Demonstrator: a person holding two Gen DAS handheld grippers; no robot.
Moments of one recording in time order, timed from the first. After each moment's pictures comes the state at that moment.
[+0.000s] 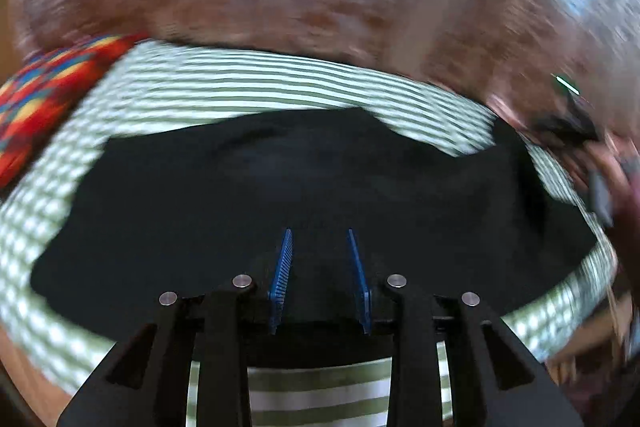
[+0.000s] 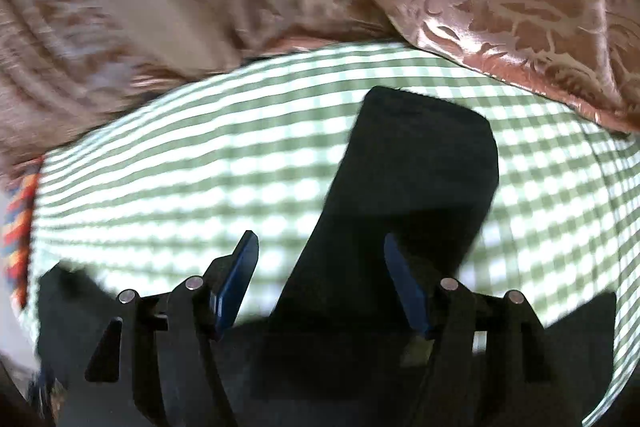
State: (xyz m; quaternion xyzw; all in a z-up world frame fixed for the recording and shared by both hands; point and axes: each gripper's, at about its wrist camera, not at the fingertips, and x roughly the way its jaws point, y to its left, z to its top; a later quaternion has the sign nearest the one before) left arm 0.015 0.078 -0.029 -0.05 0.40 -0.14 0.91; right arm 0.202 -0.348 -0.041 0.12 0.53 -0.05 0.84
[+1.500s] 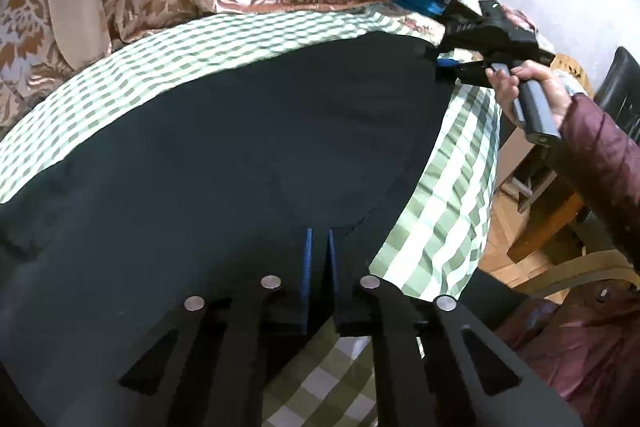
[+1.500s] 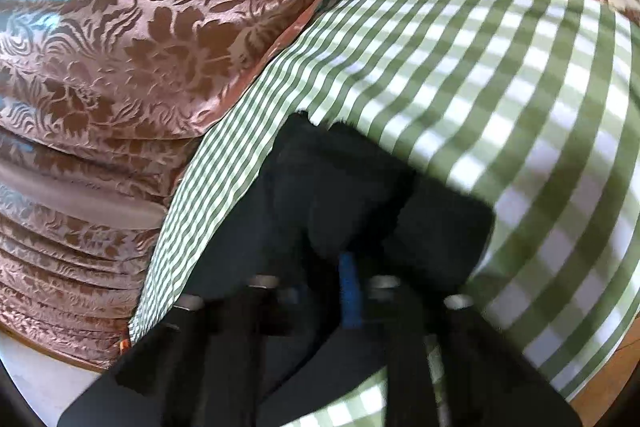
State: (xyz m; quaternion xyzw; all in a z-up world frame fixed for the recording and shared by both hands) left arm -0.004 -0.152 -0.070 0.14 0.40 -0.47 0.78; right arm -0.060 -0.561 -0.051 0.47 0.35 -0.14 0.80
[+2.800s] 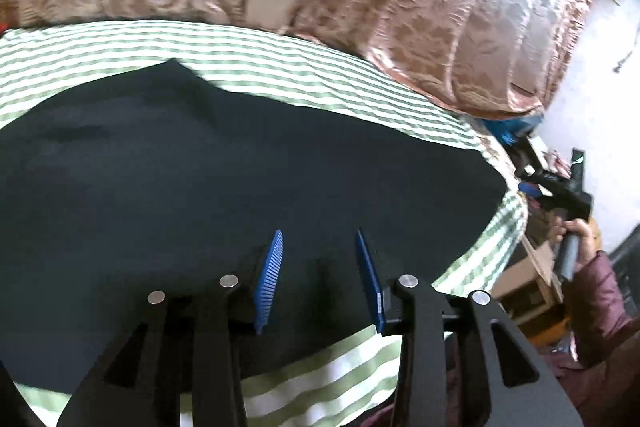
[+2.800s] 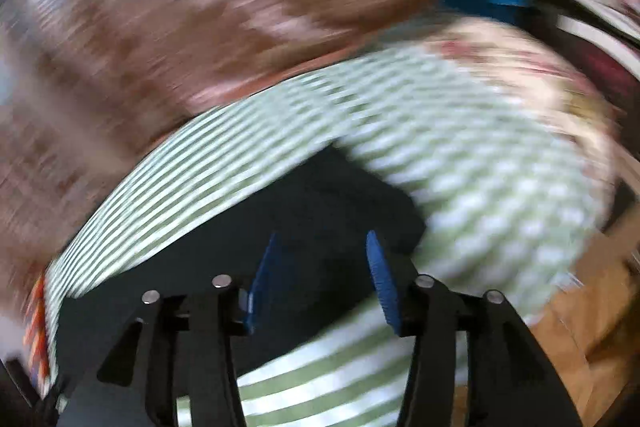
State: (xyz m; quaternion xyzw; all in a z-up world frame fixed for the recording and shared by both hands) left arm 0.016 0.012 -0.054 -0.10 0.42 -0.33 0.84; right arm -0.072 -0.480 0.020 0.27 0.39 -0.16 0.87
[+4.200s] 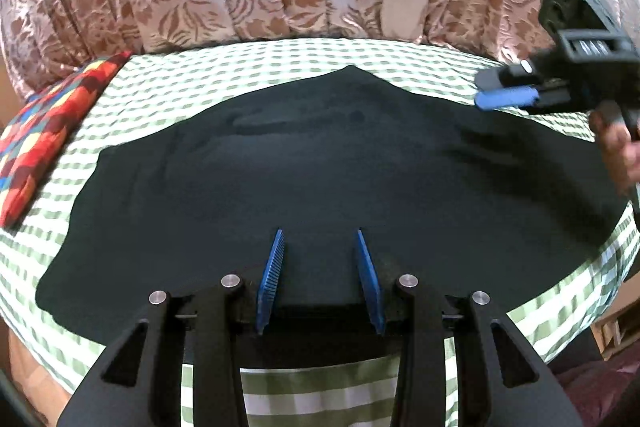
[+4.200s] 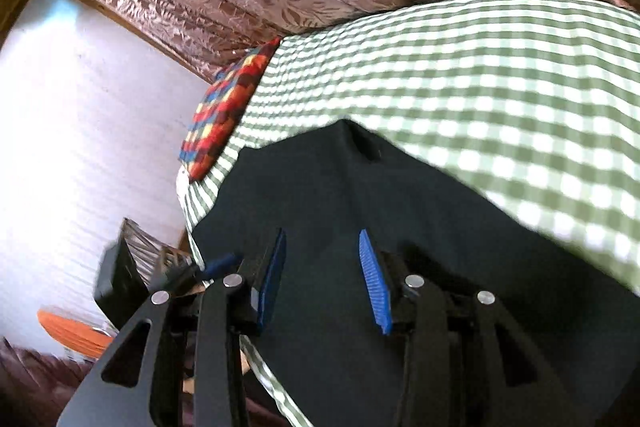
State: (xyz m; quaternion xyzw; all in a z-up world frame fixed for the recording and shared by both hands) left arm 0.005 0.064 -0.066 0.02 0.41 -0.09 0.91; right arm 0.153 -0.162 -0.012 0.21 0.52 0.38 0.74
